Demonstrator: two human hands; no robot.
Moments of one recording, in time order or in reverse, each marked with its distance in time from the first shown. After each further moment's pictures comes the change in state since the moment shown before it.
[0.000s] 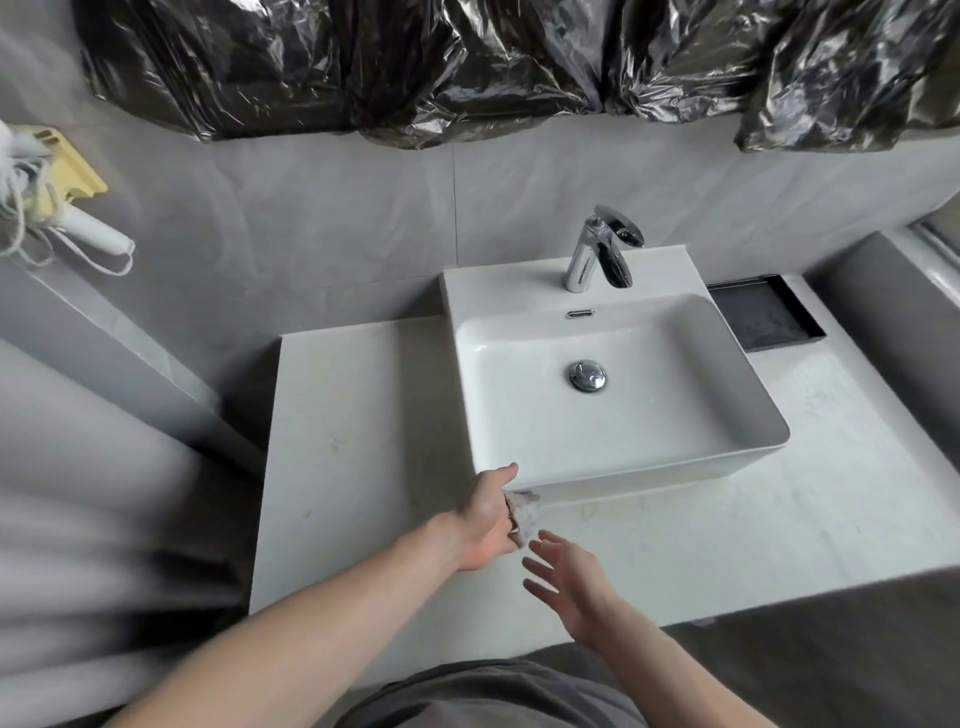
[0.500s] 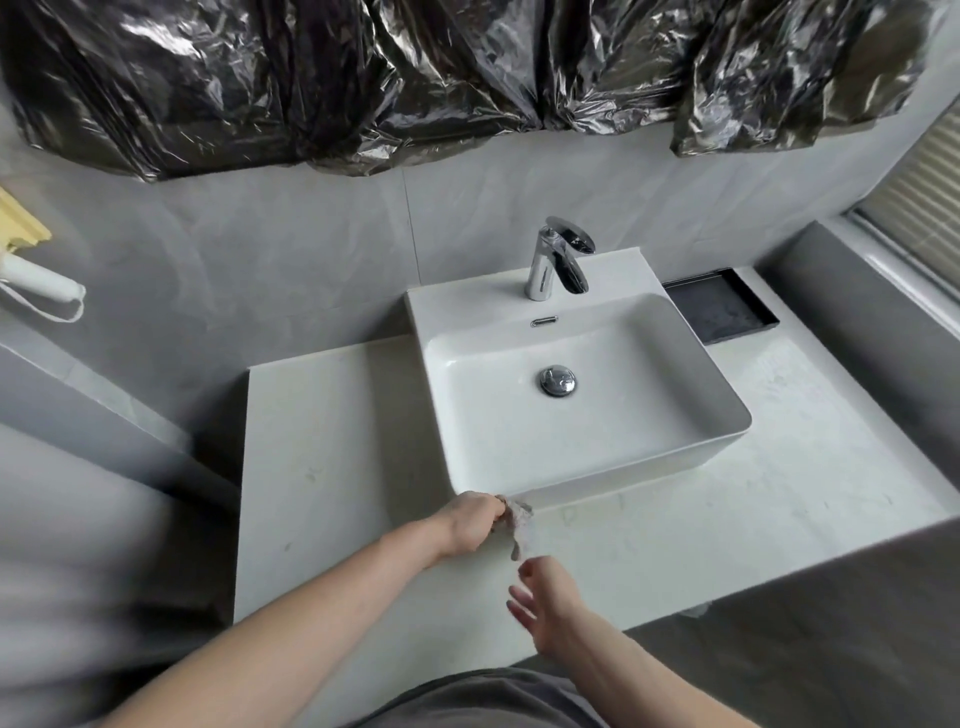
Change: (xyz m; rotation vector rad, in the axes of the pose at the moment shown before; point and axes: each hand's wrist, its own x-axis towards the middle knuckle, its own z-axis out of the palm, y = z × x) left_hand -0.013 0.019 0.003 0.857 0.111 0.106; right_hand 0.007 0.017 0.015 0.191 0.217 0.115
